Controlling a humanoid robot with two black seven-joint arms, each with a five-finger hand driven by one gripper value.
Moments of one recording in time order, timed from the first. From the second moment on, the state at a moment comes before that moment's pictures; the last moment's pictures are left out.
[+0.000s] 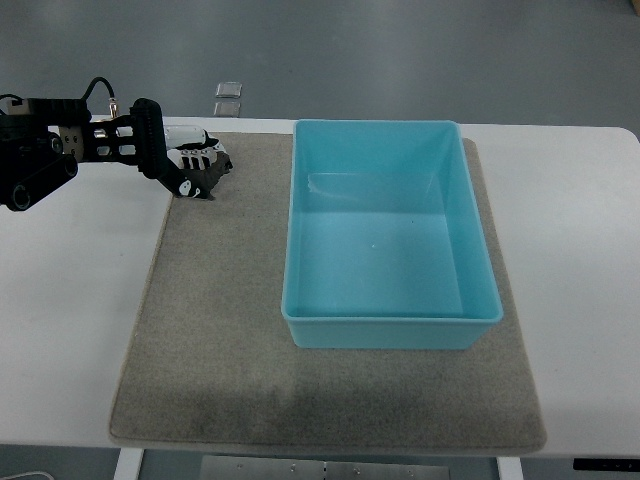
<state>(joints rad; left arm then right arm) -1.23 0.44 0.23 -0.52 1.03 -0.24 -0.50 0.00 0.00 0.00 0.14 -0.04 0.09 0.08</state>
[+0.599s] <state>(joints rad) -1.34 0.41 0.22 -0.54 1.02 -0.15 -0.51 0.00 0.00 0.00 0.14 -0.04 0.09 0.08</state>
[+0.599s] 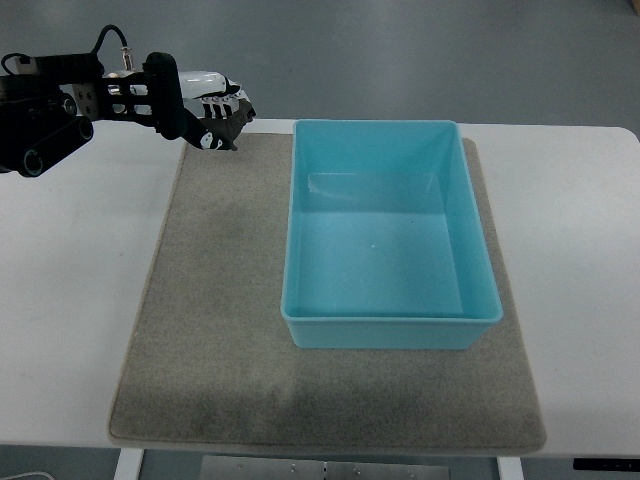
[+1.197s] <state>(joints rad) -1.42 0.32 0.20 -0.54 1.01 -0.12 -0.51 0.00 0.00 0.00 0.14 -0.04 0.09 0.08</state>
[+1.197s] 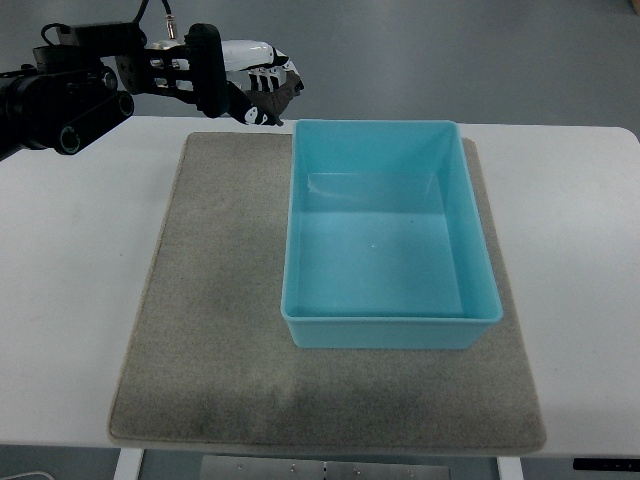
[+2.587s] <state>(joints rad) -1.36 0.14 0.18 -0.62 1.02 -0.12 -0.51 0.00 0.00 0.00 0.14 -0.04 0.09 0.08</state>
